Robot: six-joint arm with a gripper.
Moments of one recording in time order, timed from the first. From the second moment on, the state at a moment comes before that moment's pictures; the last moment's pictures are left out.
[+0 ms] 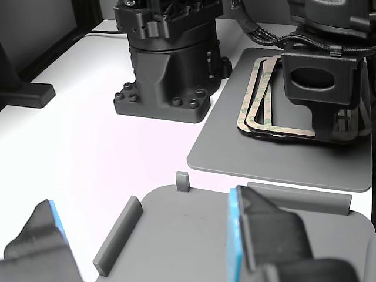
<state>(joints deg) 60.6 93.3 104.2 78.1 -0.3 -20.3</state>
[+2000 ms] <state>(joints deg) 60.6 92.5 106.8 76.1 1.5 -18.5</state>
